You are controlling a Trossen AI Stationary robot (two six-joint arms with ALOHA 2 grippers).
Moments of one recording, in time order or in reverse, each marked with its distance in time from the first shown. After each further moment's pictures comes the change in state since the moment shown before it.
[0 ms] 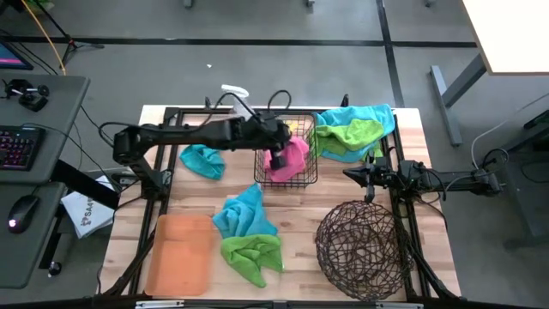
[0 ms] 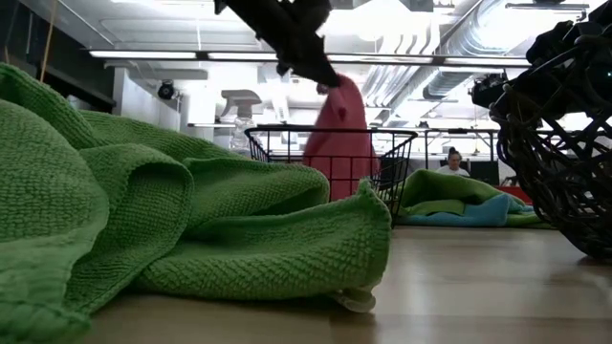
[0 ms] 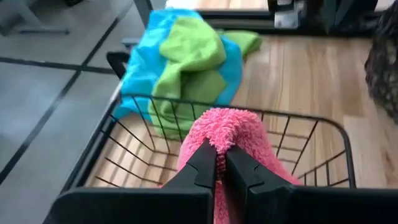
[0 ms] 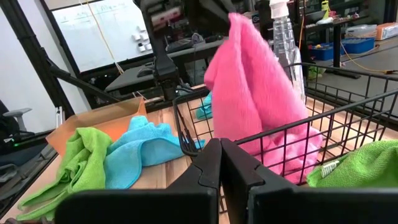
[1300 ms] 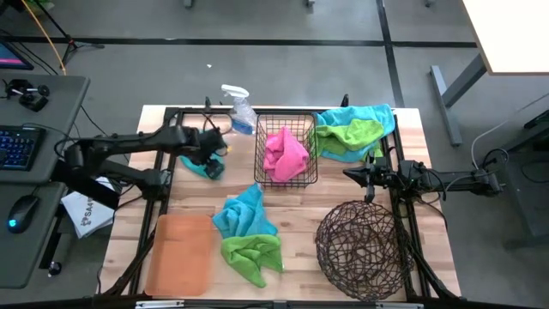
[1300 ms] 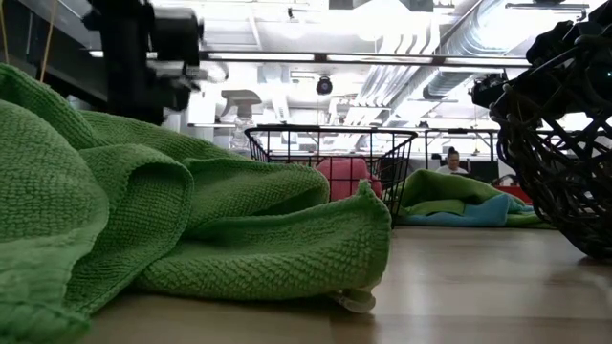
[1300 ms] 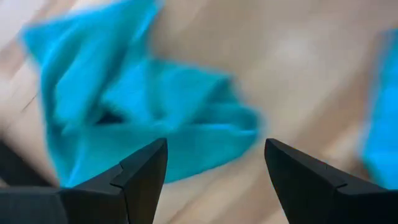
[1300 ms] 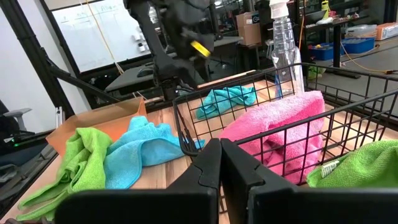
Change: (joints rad) left arm 0.180 -0.482 -0.609 -0.633 0.002 -0.514; right arm 0.000 0.000 0.000 0.000 0.000 0.000
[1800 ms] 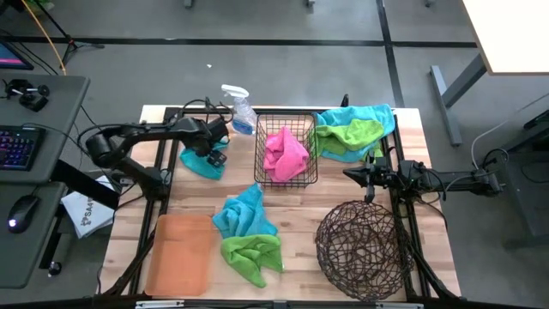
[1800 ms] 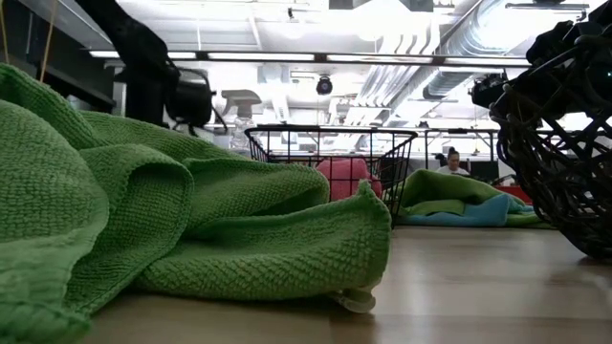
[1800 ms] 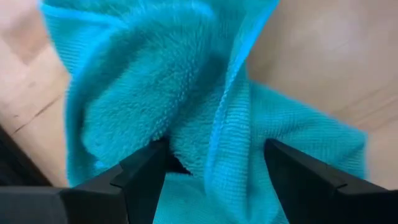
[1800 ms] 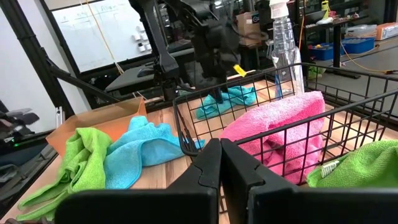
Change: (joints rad) left arm 0.247 0.262 -0.049 0.184 -0.022 0.107; right arm 0.000 0.000 0.000 0.000 0.000 0.000
